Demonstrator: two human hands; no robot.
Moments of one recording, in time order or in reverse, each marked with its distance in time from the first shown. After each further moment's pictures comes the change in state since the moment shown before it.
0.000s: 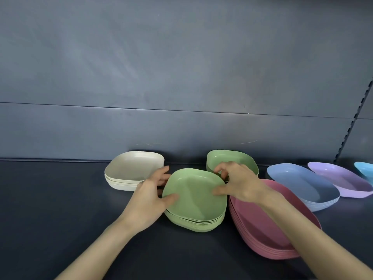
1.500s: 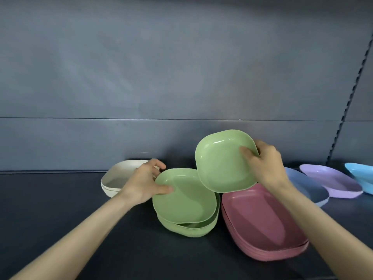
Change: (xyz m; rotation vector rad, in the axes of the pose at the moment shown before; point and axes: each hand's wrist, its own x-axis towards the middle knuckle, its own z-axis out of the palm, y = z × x) left_hand 0.042 0.030 -0.019 0.145 -0.092 -0.121; right_hand -0.011 0.020 -0.048 0.393 0.587 0.145
